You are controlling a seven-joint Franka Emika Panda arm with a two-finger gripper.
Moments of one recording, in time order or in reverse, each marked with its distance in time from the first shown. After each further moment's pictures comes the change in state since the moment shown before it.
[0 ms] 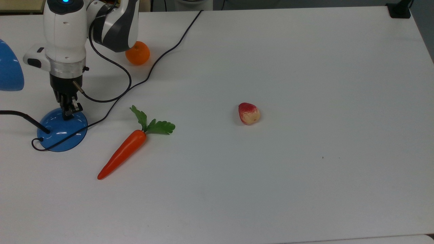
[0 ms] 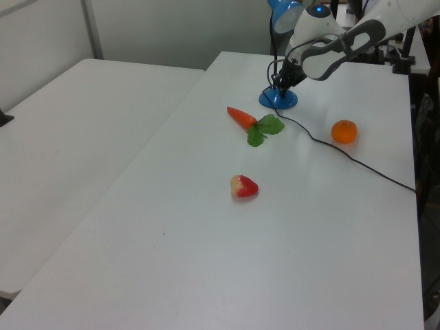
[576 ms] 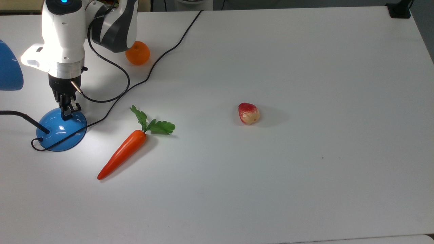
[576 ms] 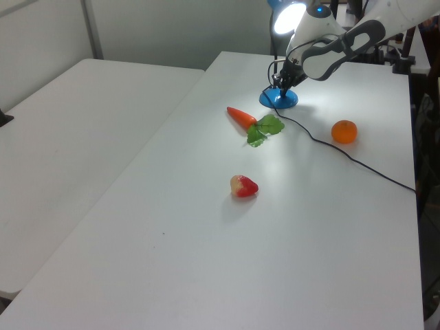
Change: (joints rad) arm -0.007 0.005 0.000 0.002 0.000 0.001 0.000
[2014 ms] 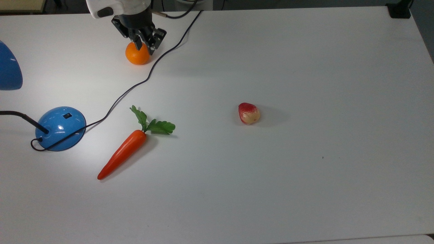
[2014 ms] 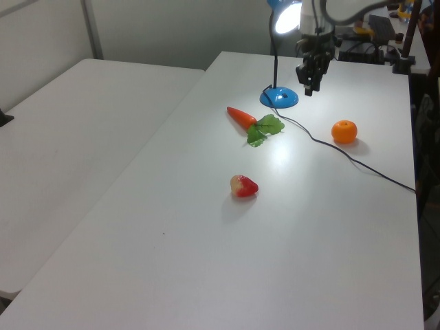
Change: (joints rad) arm 0.245 -0.469 0.041 -0.122 0.122 -0.813 -0.394
